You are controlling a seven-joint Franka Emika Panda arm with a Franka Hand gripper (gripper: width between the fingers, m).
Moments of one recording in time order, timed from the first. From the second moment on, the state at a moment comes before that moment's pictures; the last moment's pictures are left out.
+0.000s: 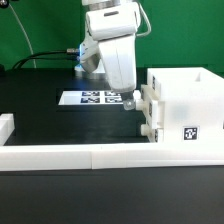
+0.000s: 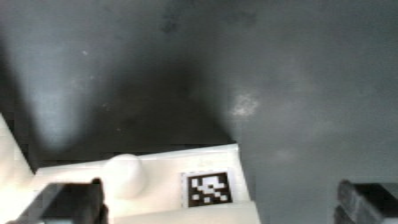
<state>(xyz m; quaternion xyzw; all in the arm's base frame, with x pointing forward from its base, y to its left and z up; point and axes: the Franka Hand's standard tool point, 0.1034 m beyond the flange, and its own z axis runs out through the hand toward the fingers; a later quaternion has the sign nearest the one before) 0.546 0.016 0.064 -0.74 -0.66 -0.06 0.08</state>
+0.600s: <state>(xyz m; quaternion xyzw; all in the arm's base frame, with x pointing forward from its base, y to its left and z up) 0.544 0.023 0.062 -0.75 -0.65 -0.06 0.08</state>
